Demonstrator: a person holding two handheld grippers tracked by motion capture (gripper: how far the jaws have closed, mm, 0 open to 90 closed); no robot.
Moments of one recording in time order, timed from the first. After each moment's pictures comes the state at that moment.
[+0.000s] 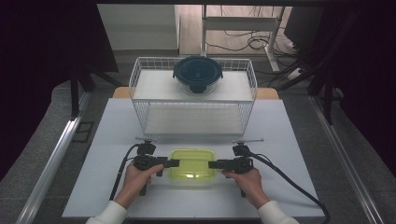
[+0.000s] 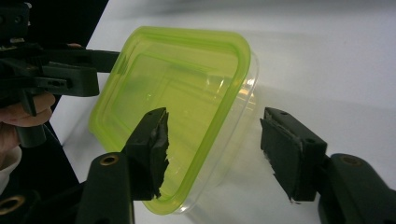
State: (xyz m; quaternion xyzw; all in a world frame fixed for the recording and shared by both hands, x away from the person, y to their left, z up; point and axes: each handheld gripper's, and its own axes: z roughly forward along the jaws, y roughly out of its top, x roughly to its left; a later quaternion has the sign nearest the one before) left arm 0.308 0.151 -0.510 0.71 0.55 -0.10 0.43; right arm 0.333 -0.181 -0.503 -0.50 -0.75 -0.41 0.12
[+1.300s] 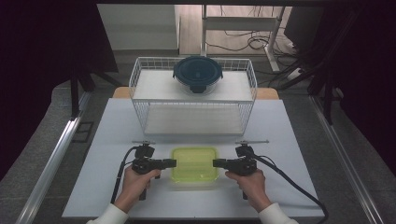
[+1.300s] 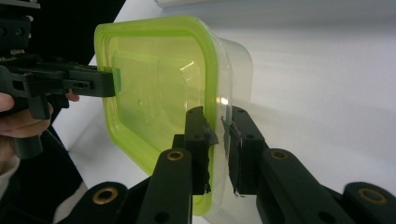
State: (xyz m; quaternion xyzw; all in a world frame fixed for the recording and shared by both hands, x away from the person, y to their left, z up) left arm 0.287 0.147 -0.492 0.71 0.54 -0.08 0.45; right arm 0.316 -0.184 -0.480 -0.49 -0.75 -0.43 0.08
